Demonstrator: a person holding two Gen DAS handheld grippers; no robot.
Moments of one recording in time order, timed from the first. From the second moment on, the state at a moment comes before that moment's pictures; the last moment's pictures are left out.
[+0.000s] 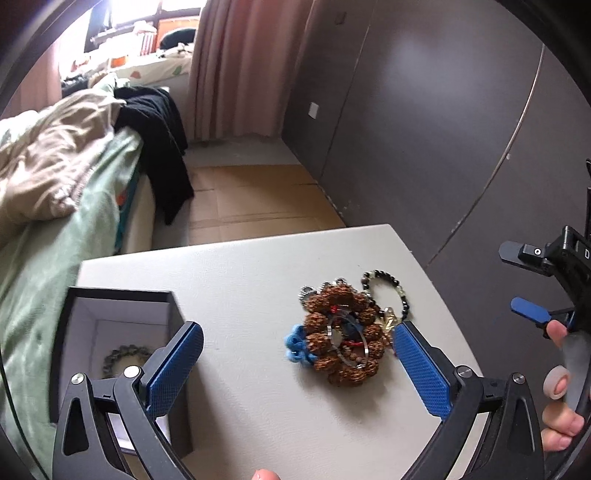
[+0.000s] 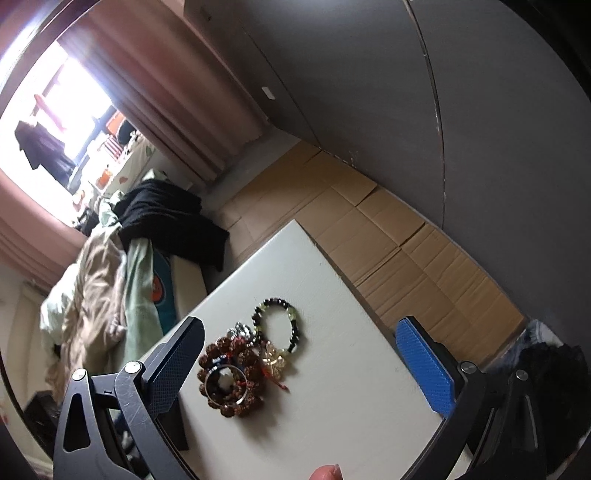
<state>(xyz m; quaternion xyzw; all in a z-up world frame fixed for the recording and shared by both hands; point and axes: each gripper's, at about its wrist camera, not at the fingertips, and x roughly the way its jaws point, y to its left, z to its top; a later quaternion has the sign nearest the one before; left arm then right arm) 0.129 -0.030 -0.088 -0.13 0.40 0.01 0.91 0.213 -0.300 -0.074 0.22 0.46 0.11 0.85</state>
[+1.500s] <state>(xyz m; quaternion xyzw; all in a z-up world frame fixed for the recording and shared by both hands) 0.158 -0.067 -0.132 -0.08 0.47 -0.04 0.88 0.233 -0.300 -0.102 0.29 0.52 0.14 0.79</state>
